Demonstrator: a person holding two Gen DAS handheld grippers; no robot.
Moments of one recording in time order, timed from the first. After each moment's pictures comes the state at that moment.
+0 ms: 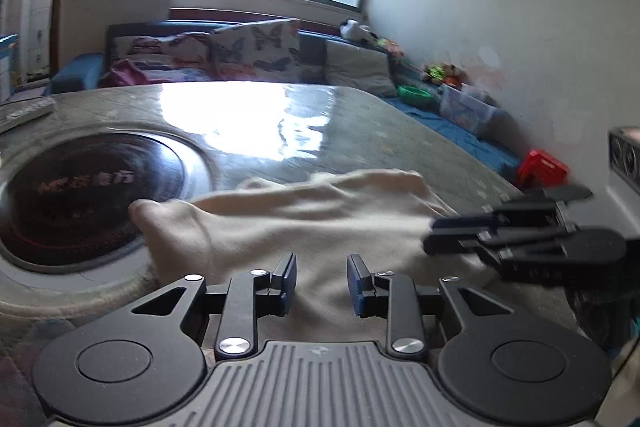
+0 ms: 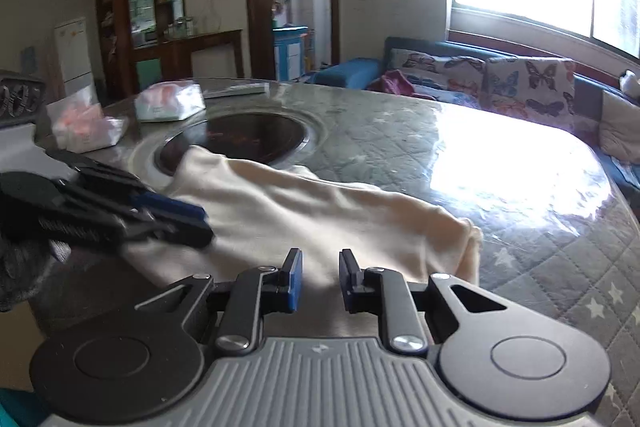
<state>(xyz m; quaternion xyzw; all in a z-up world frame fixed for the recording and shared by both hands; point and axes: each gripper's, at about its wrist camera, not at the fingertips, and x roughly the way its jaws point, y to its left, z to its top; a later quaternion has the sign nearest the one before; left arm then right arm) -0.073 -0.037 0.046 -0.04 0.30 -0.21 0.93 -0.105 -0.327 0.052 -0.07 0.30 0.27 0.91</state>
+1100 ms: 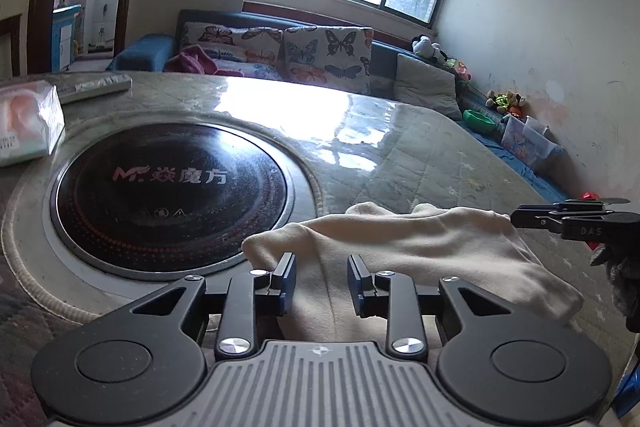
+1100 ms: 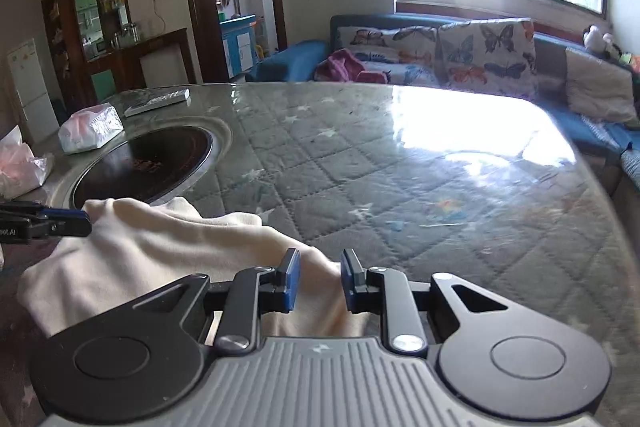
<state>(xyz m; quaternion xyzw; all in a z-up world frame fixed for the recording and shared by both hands) -0.055 0.006 0.047 -0.08 0.31 -0.15 0.94 -0.028 -0.377 0.063 -0.04 0.32 0.22 0.92</state>
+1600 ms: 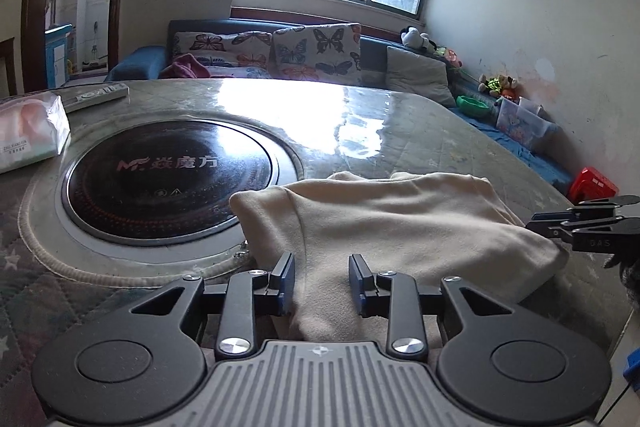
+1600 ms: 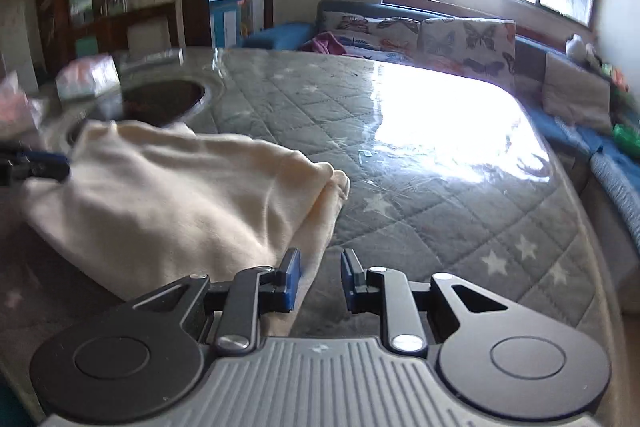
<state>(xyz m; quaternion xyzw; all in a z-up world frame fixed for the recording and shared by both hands) -0.087 -0.006 0.043 -0.04 0.30 -0.15 0.94 -0.088 -0.390 0.049 -0.07 0.32 0.19 0.92</state>
